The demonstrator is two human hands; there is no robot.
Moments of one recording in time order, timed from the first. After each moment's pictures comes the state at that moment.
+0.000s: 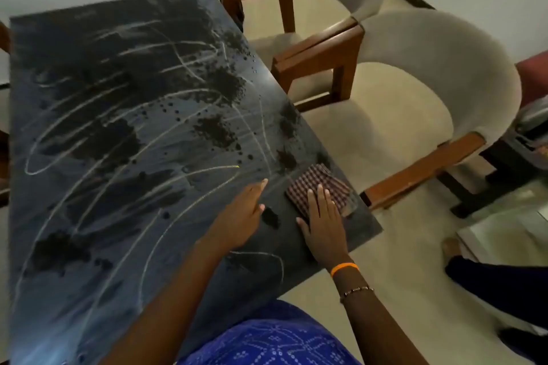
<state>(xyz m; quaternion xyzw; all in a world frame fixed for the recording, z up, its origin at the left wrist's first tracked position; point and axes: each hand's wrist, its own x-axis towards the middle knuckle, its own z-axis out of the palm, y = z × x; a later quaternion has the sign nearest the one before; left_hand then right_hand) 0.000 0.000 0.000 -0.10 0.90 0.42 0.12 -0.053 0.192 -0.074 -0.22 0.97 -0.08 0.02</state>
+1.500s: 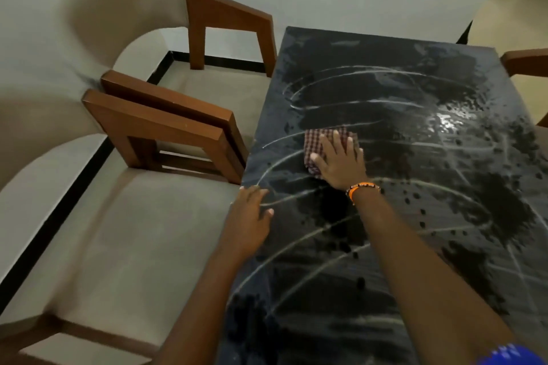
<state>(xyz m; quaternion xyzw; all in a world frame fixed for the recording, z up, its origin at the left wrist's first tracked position) 0.094 -0.383 -0.017 -0.47 0.79 0.38 -0.07 -0.136 -0.379 -0.052 -0.48 0.85 -0.08 0.18</state>
